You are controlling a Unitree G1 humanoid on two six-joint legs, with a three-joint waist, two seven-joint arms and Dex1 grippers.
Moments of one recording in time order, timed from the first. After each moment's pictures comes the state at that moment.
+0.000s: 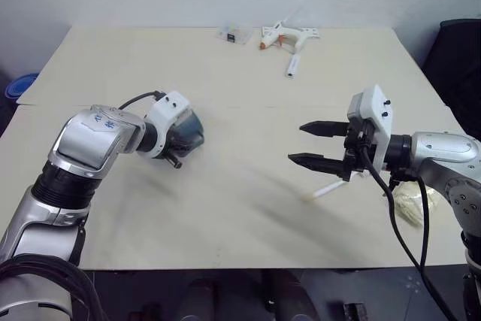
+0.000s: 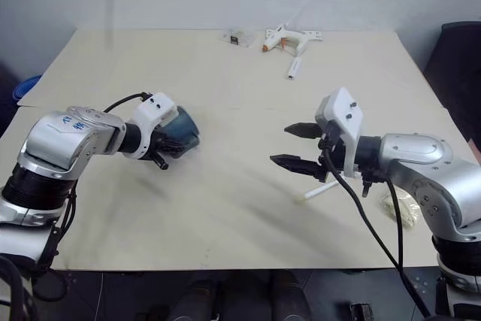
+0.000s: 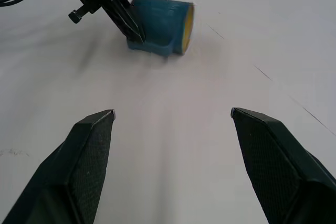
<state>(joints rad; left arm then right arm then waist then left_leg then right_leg) -0.89 0.80 -0.29 -0.10 -0.34 1.33 -0.65 -0.50 -0.87 -0.09 -0.47 0.77 0.86 0.80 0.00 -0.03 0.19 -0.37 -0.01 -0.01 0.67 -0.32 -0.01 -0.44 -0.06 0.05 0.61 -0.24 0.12</state>
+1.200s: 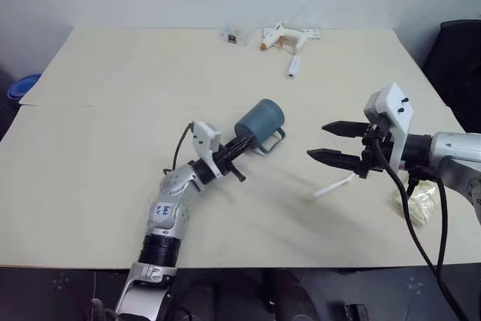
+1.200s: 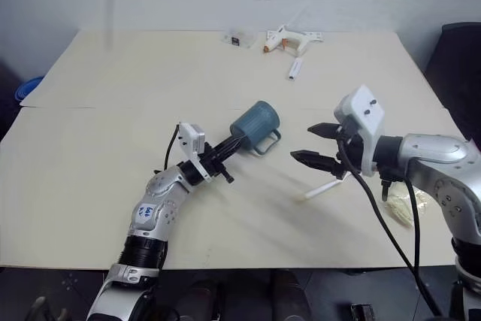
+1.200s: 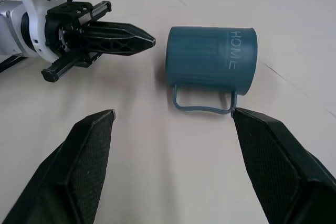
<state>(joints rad) -0.42 0.11 -0.01 0.12 -0.34 0.17 -0.62 -0.47 -0.94 -0.17 -0.47 0.79 0.98 0.75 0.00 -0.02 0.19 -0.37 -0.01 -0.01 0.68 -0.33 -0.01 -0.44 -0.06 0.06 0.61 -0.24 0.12</state>
